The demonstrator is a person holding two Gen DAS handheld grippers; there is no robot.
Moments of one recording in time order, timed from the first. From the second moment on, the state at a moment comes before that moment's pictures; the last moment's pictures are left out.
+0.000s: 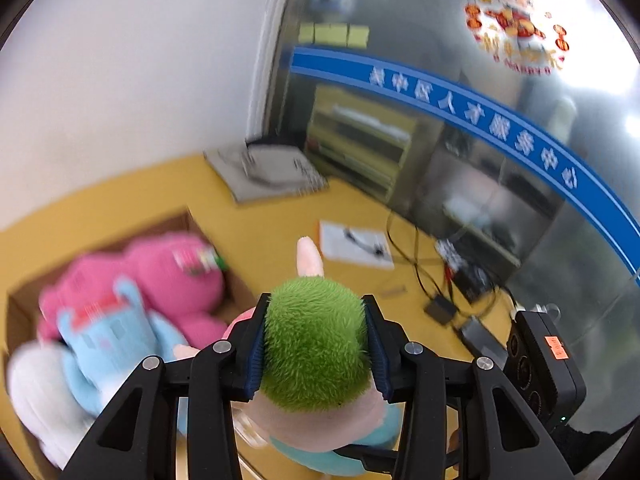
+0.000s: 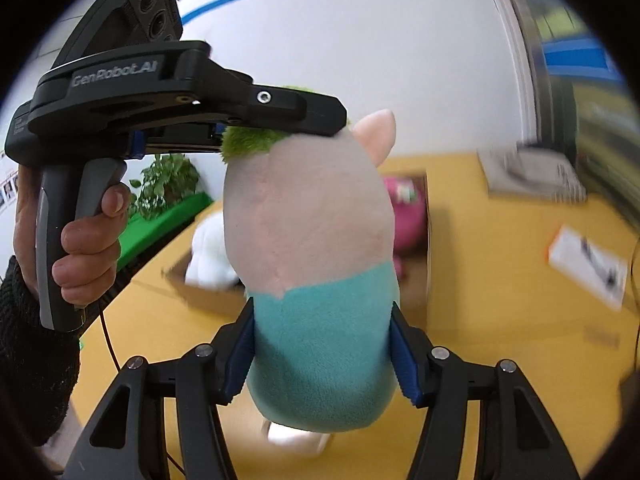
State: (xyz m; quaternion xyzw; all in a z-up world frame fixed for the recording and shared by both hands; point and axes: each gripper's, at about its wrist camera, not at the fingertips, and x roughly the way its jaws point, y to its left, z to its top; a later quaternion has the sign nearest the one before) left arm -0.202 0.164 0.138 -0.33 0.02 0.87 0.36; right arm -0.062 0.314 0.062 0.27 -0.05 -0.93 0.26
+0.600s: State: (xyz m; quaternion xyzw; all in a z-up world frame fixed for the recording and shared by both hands) left arm -0.368 0.201 -0.015 -0.49 0.07 0.81 0.32; right arm -0.197 0.310 0.000 0.41 -0.07 -0.88 0.21
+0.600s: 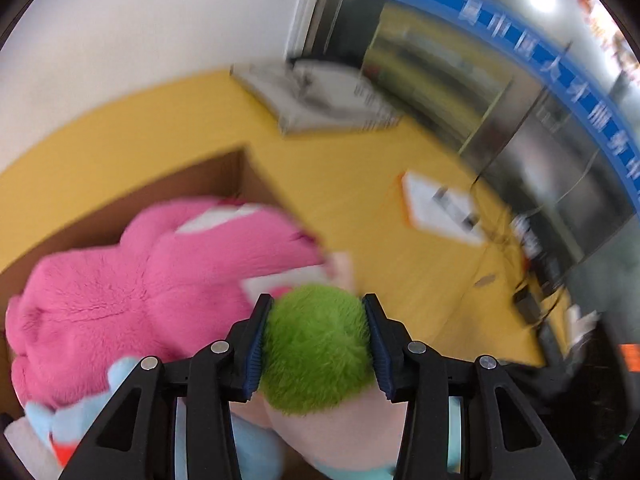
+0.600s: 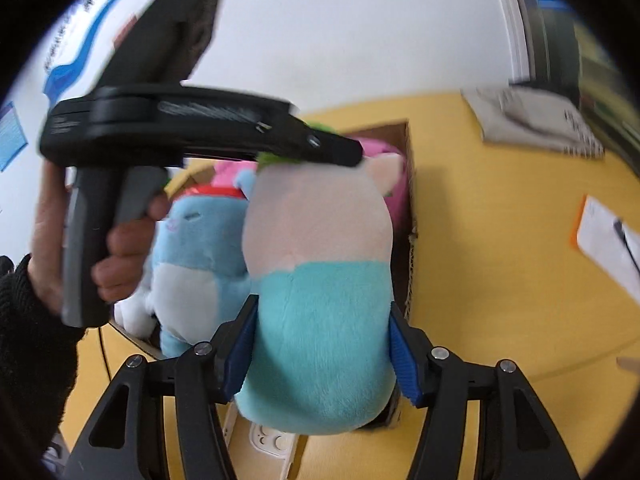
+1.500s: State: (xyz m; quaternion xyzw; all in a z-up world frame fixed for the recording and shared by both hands) left arm -0.196 0.034 0.074 -0.33 0.05 0.93 0.14; right arm -0.151 0.285 0.055 0.33 -0.05 -0.93 0.17
